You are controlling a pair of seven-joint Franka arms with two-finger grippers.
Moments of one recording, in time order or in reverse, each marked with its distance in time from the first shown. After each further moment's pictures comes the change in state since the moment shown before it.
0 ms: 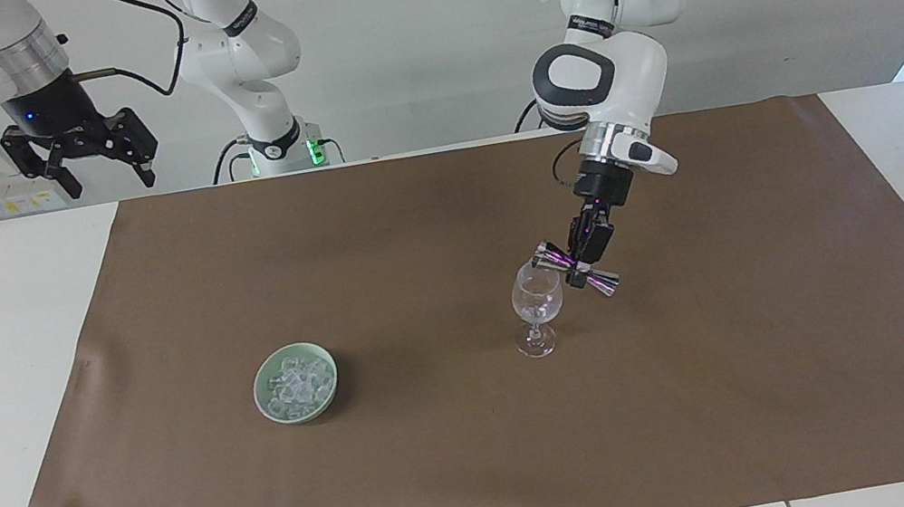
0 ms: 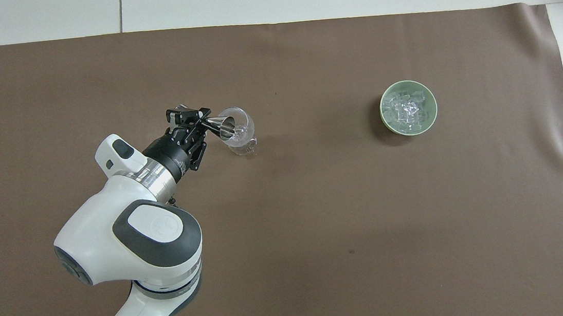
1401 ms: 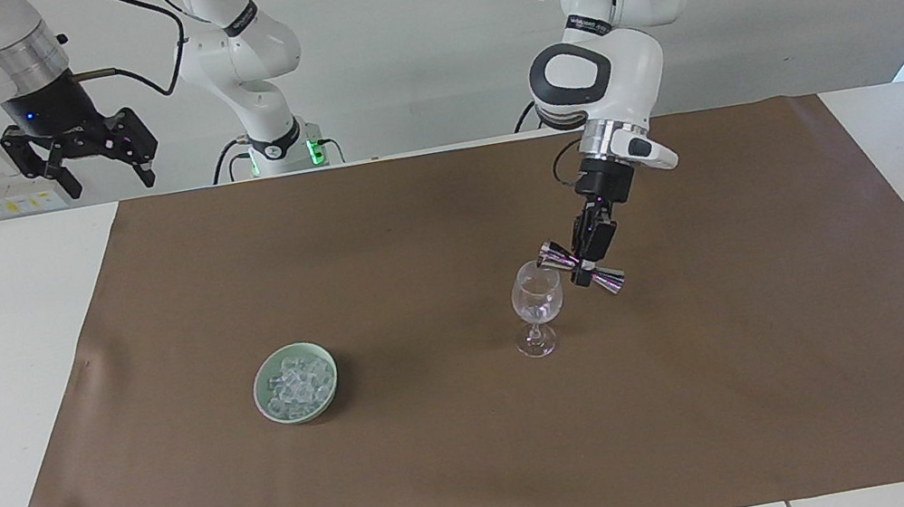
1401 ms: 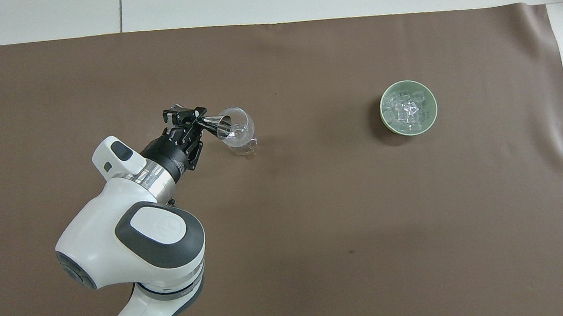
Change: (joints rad) left arm -0.010 0.000 0.001 0.006 0.000 0.049 0.010; right arm 0.000 0.000 0.000 0.000 0.000 0.000 0.000
